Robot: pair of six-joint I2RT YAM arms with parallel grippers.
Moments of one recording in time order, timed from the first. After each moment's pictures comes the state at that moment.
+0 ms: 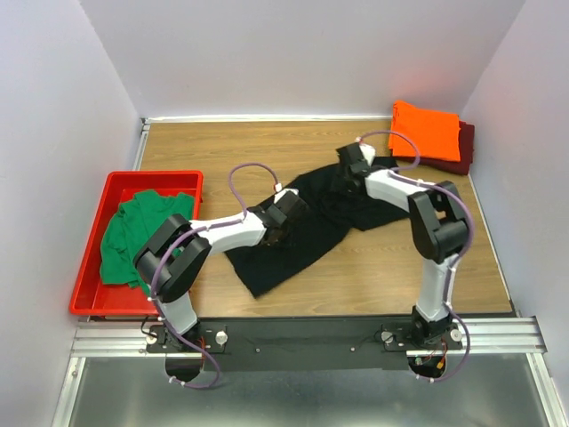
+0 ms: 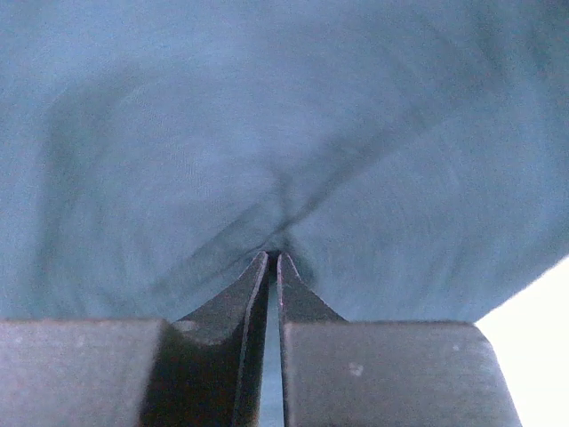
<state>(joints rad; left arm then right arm) -0.77 1.75 1.03 -0.35 -0.18 -0.59 0.37 1.95 1.25 -0.25 0.28 0.62</state>
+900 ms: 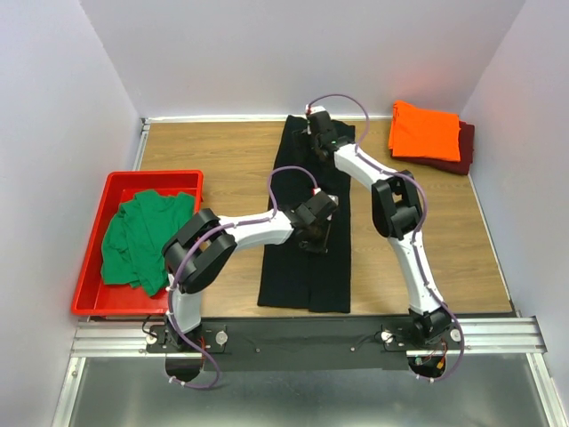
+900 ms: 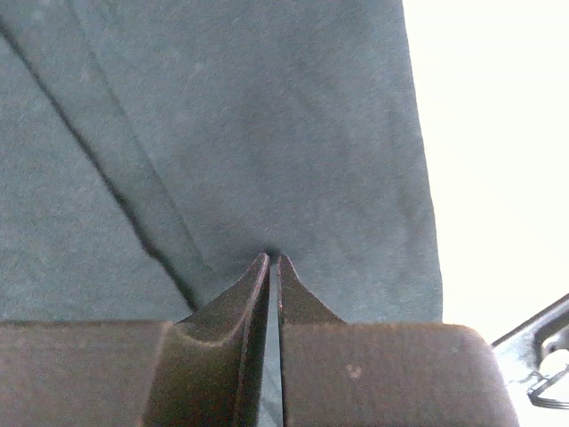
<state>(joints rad) -0.93 1.89 1.23 -0.35 0.07 -0.60 0.48 2.49 2.10 -0.32 0.19 0.11</state>
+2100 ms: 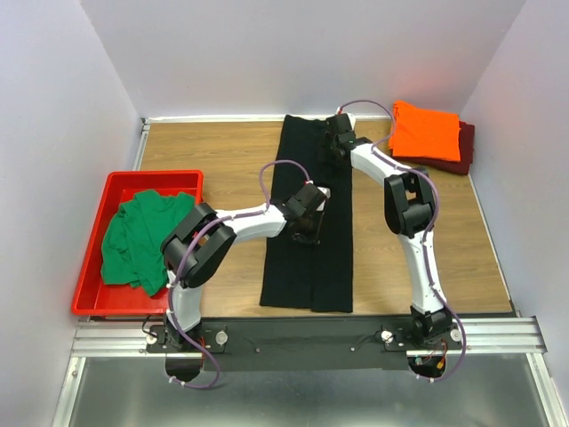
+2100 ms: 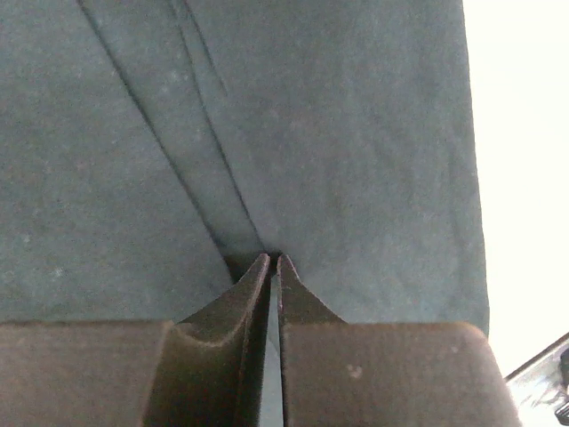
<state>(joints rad) -0.84 1.91 1.20 -0.28 0.11 -0.52 0.37 2.40 1.94 -0.34 0.22 0.38</state>
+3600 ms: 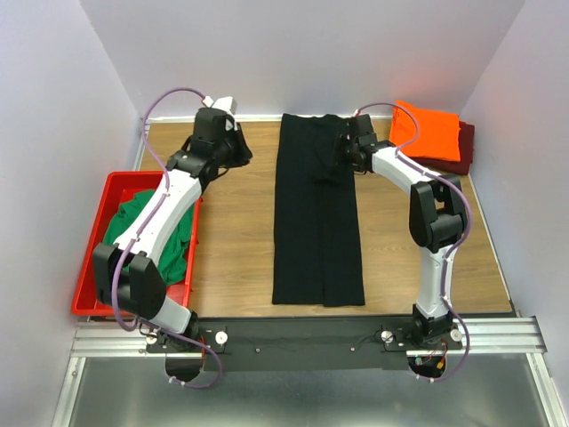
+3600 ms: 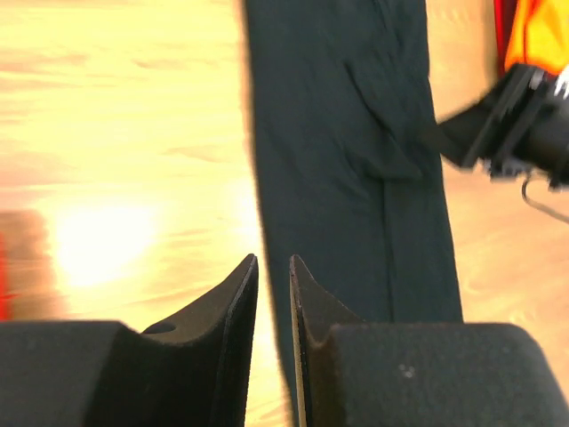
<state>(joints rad) -0.33 1.51 1.39 -0.44 0.08 -0.39 0.33 2.10 1.64 -0.34 0.06 0.43</state>
